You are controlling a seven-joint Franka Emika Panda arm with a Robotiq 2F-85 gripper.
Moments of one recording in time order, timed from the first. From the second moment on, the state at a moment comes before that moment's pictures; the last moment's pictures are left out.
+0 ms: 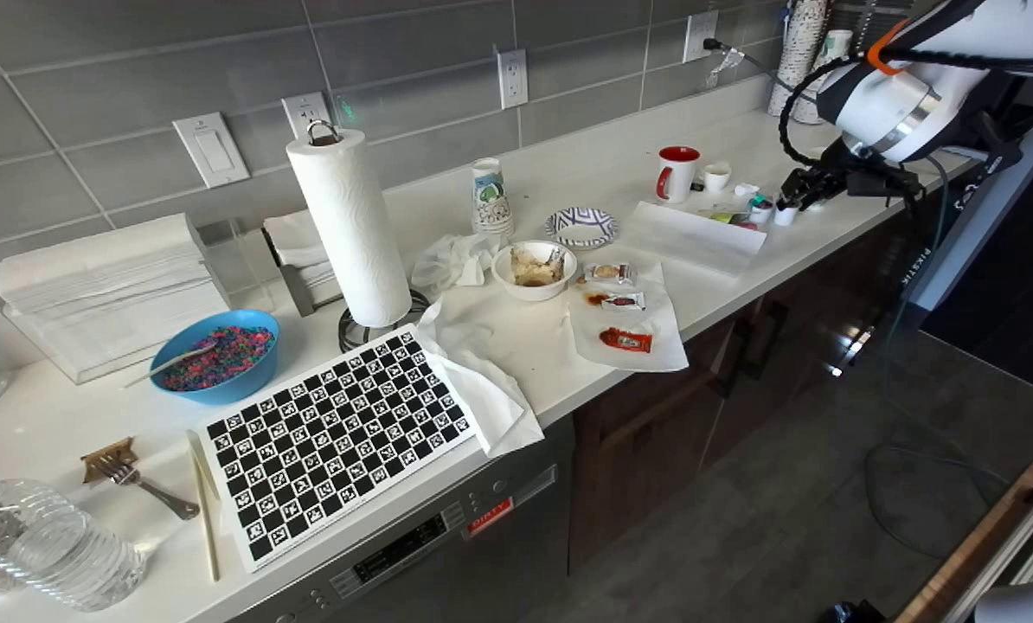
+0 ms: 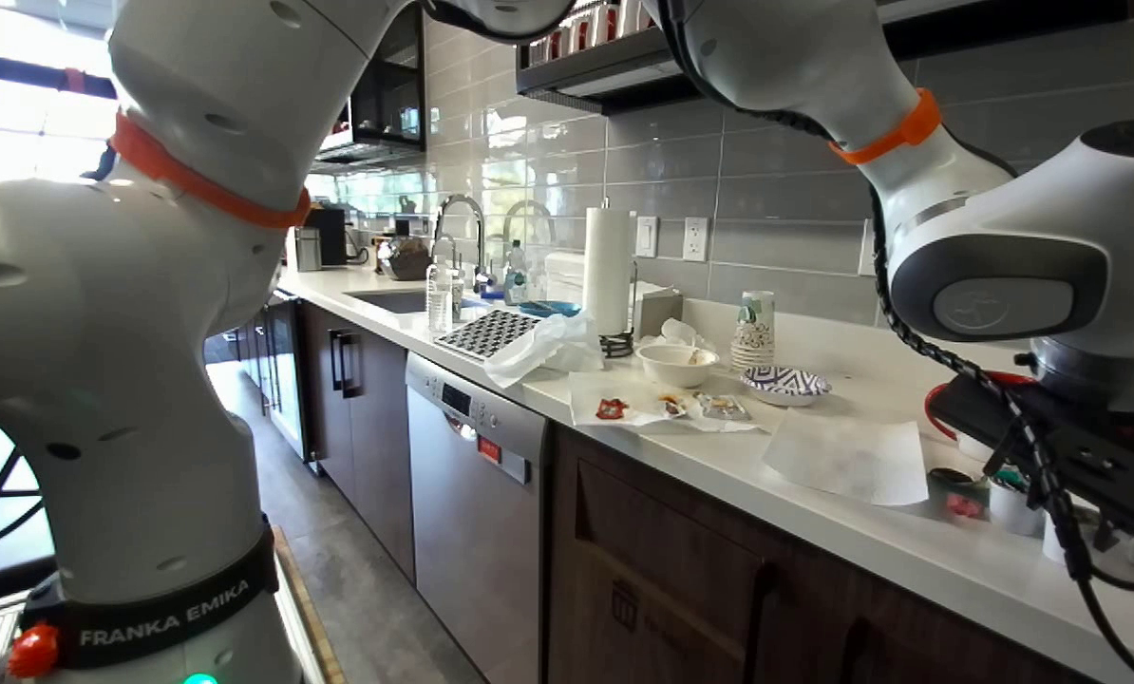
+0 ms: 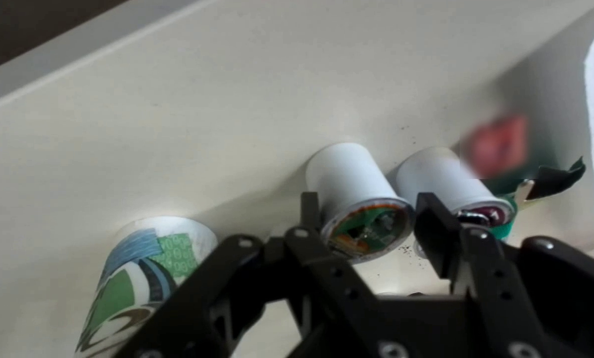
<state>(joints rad) -0.53 0.53 -0.09 -1.80 0.70 2.65 -0.81</state>
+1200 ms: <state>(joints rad) -0.54 0.51 -0.08 -1.81 0.71 2.65 -0.81</state>
